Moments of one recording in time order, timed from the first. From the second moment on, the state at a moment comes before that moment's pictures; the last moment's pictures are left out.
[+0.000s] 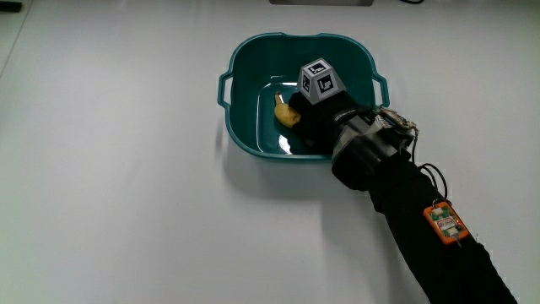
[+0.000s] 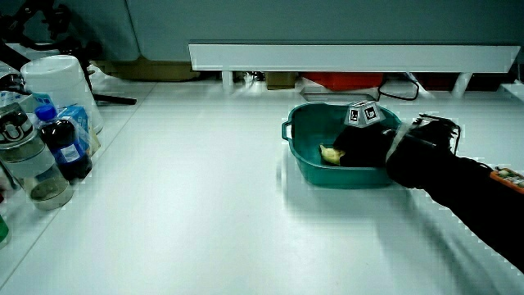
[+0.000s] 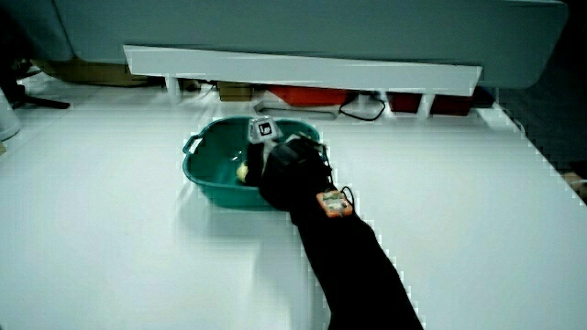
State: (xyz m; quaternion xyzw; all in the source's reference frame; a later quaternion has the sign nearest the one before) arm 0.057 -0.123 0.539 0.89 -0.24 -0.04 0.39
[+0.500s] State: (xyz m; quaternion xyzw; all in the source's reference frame) arm 0.051 -0.115 0.545 0.88 -0.25 -0.06 0.40
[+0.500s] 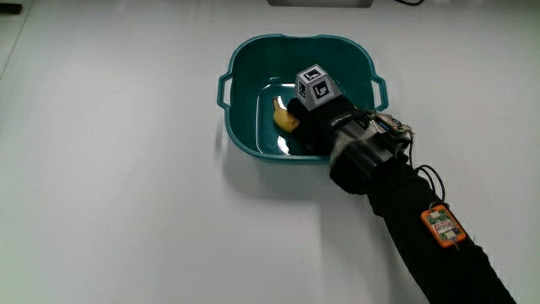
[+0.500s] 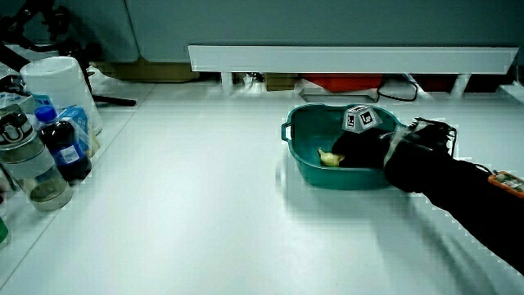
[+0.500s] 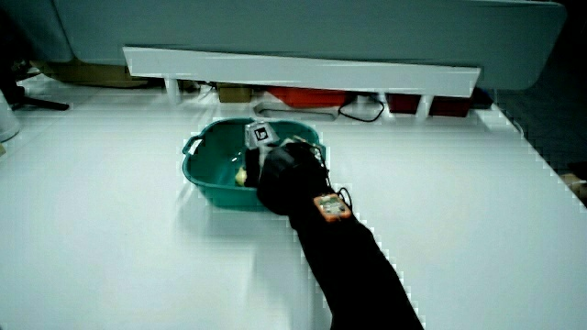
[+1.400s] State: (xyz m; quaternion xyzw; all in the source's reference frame) arm 0.070 -0.125 0.521 0.90 -0.22 -0.03 0.37
